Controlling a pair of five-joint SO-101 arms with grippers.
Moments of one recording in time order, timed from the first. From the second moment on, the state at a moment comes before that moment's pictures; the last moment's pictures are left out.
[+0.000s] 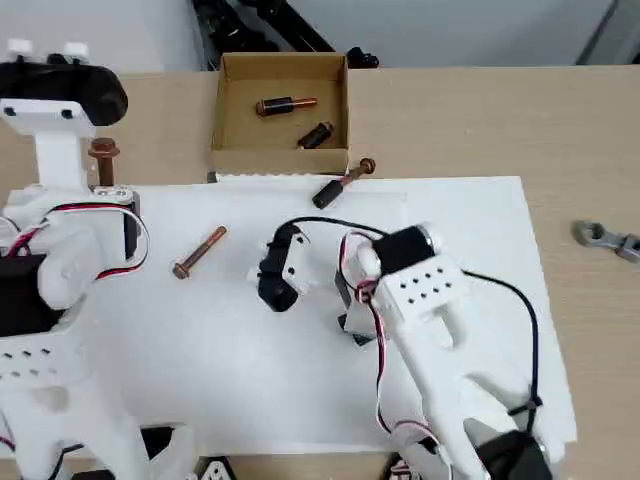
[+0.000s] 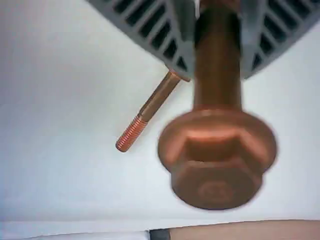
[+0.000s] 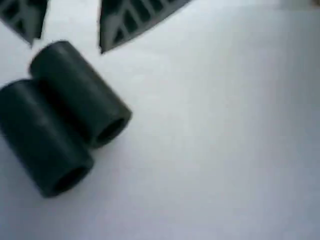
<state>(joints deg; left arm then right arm) -10.6 -29.5 -10.7 99.7 -3.0 -27.8 -19.9 24.7 87.2 53.8</state>
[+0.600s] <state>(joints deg) -17.8 -29.5 -10.7 99.7 -3.2 -31.4 -10.8 17.3 94.5 63.4</state>
